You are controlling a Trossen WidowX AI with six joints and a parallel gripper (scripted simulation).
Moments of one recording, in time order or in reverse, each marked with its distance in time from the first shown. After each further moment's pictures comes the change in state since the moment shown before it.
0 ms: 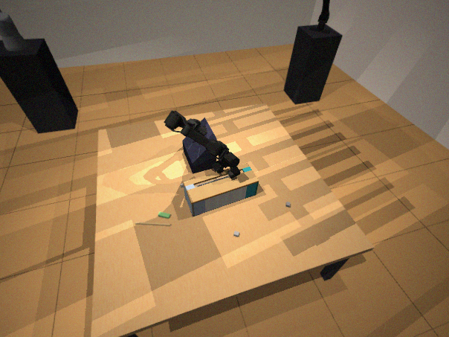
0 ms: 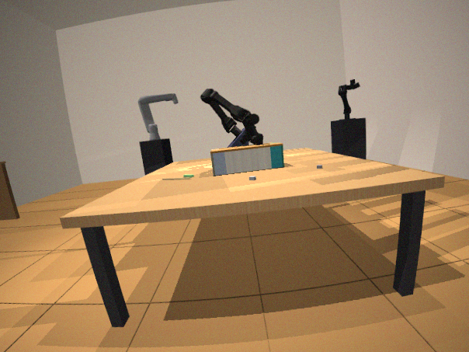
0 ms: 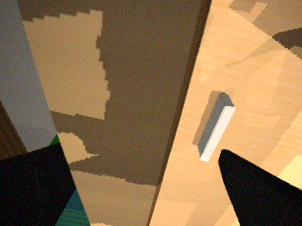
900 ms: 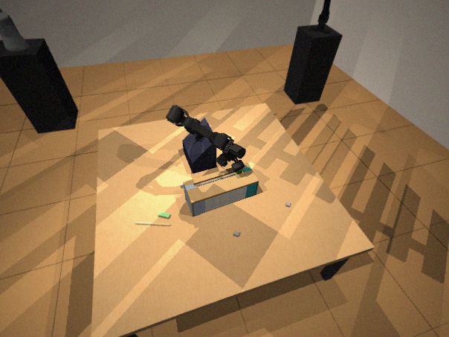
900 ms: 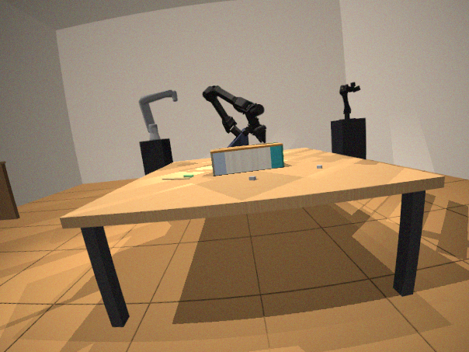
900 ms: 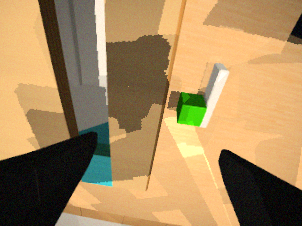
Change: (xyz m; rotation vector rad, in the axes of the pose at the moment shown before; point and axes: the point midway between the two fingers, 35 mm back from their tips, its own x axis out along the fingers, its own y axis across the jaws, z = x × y) arm -0.035 0.000 -0.034 -0.010 -0.001 -0.004
